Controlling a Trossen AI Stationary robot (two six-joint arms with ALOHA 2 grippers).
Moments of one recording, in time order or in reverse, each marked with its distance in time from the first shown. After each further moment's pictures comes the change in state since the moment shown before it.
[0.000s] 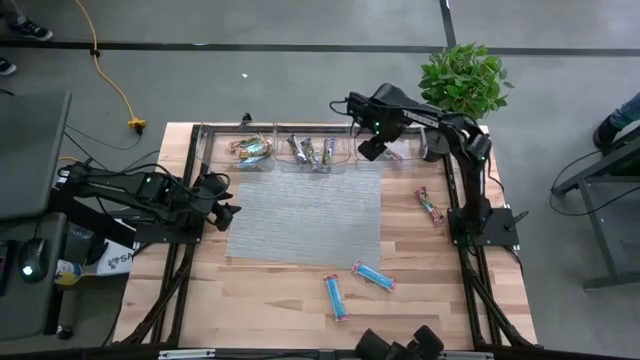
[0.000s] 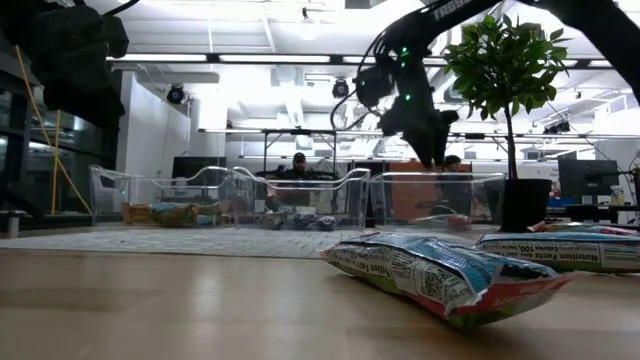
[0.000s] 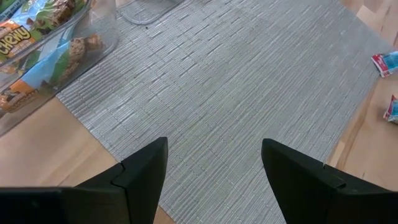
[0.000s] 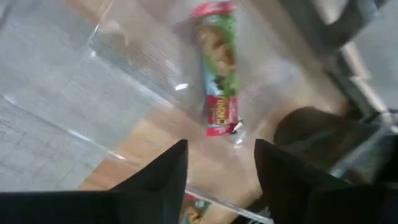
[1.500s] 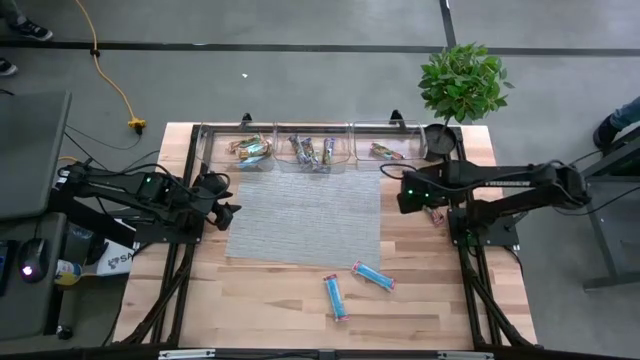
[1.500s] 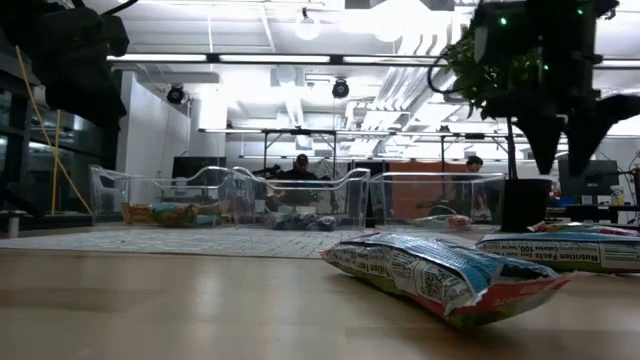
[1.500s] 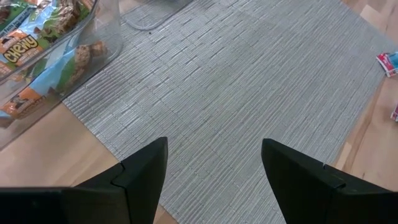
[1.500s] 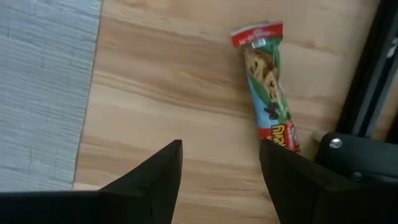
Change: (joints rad) left arm 0.000 0.000 0.000 -0.001 -0.019 0.024; right arm 0.464 -0.877 -1.019 0.340 -0.089 0.971
